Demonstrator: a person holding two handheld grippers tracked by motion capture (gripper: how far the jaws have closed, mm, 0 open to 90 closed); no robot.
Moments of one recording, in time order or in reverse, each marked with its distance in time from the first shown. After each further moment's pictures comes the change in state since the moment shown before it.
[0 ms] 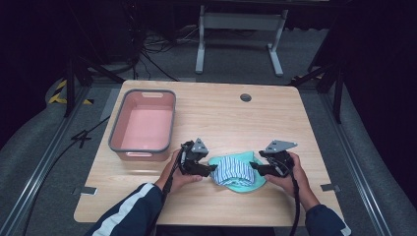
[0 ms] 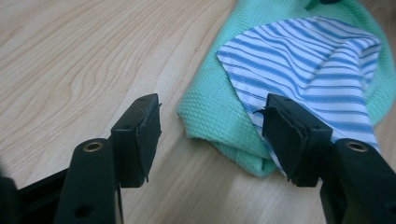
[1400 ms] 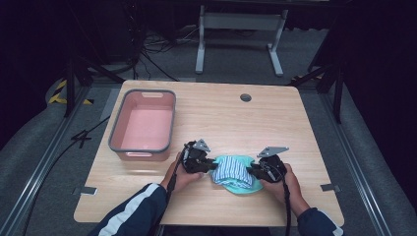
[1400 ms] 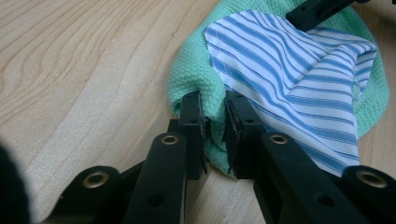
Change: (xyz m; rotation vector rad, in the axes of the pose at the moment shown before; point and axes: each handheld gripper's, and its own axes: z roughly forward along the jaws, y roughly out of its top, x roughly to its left) left arm 0.008 -0.003 0.014 0.024 -0.151 -0.039; right arm 0.018 -0.009 0.014 0.083 0.065 0.132
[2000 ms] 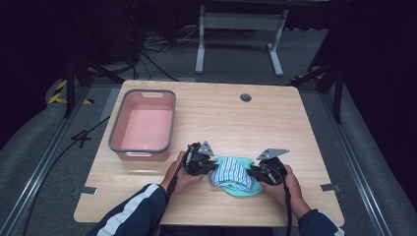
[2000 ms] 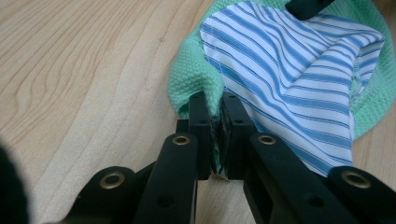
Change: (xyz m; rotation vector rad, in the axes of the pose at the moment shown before) left arm -0.016 0.007 -0.006 0.044 0.063 0.121; right arm 0.008 -0.002 -0.006 -0.006 0.010 -0.035
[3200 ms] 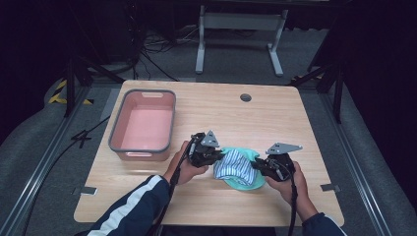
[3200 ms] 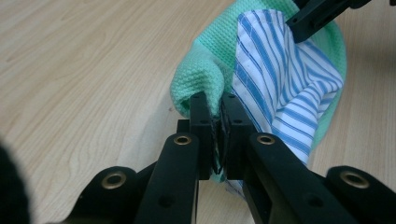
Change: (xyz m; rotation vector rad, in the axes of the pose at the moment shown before) left arm -0.005 0.039 -0.030 -0.083 0.034 0.072; right arm 0.000 0.015 -0.033 -0.116 -0.036 0.045
